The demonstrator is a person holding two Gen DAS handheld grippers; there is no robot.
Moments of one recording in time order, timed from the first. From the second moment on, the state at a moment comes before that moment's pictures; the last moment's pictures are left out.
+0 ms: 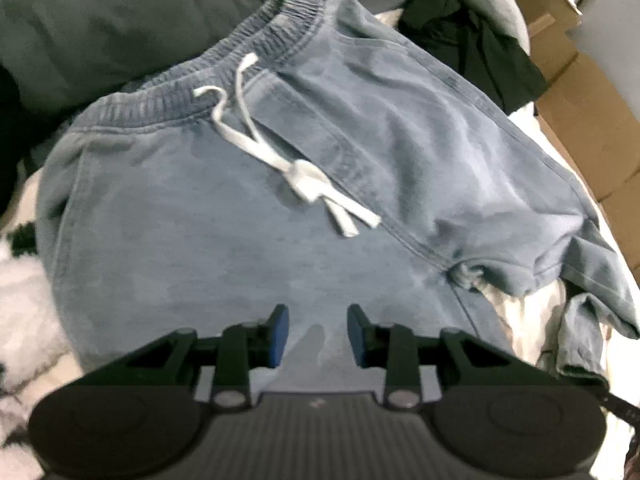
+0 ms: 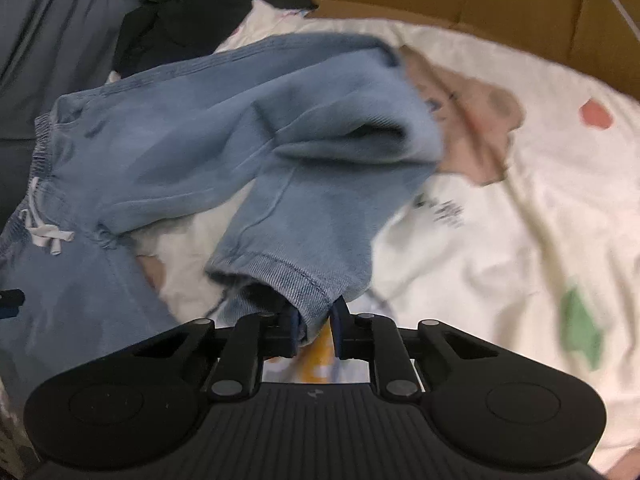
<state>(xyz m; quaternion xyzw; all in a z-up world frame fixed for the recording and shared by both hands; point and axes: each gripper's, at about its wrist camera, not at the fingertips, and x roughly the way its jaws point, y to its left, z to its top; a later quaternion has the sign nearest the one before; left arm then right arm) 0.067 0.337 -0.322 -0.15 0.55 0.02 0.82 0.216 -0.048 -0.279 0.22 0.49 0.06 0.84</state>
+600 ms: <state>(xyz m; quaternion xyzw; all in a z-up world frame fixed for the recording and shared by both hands) 0.069 0.319 -0.326 -0.12 0.56 0.01 0.82 0.223 -0.224 -0.257 0.06 0.47 -0.07 0.88</state>
